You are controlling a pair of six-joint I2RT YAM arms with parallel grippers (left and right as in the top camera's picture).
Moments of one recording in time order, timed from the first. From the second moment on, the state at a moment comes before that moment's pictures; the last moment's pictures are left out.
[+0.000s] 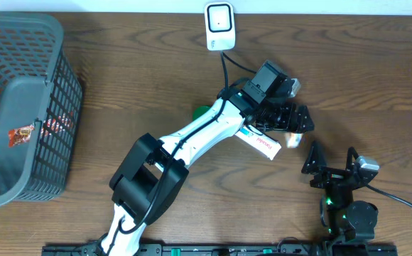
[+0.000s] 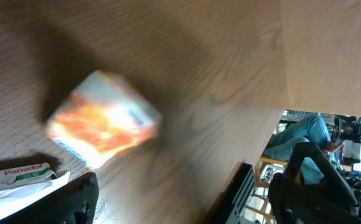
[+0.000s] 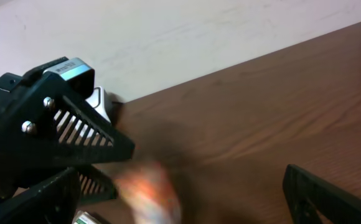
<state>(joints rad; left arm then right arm) -0.77 2.09 1.64 -0.42 0.67 -0.66 0.01 0.01 0.01 -0.07 0.05 0.35</state>
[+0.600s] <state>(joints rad) -0.44 1.77 1.66 -0.79 0.34 -0.47 0.01 0.01 0.01 -0.07 0.05 0.36</state>
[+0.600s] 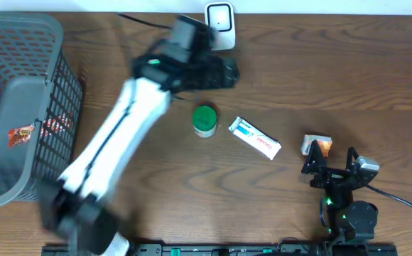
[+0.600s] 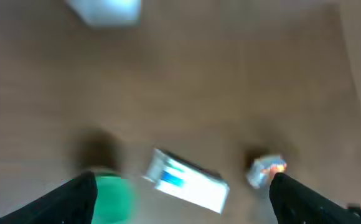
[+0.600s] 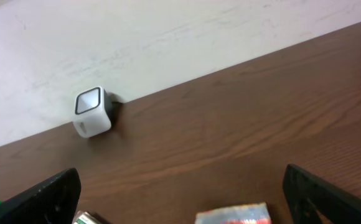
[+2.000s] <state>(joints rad) 0.56 2.16 1.72 -1.03 0.01 -1.13 0.01 0.01 0.01 -0.07 0.05 0.35</state>
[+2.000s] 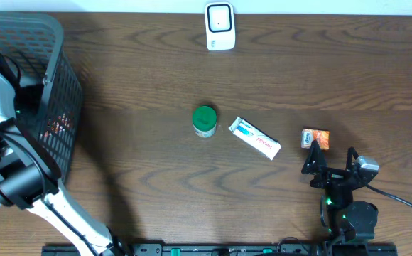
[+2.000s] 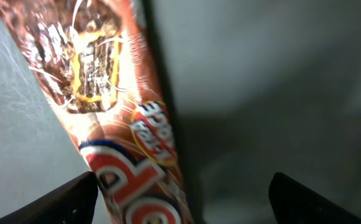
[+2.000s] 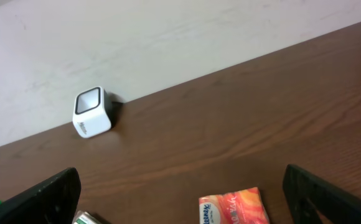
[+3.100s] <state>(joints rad) 0.54 1.26 1.84 -1.05 0.38 -0.88 0.01 0.01 0.01 -0.07 0.05 0.36</state>
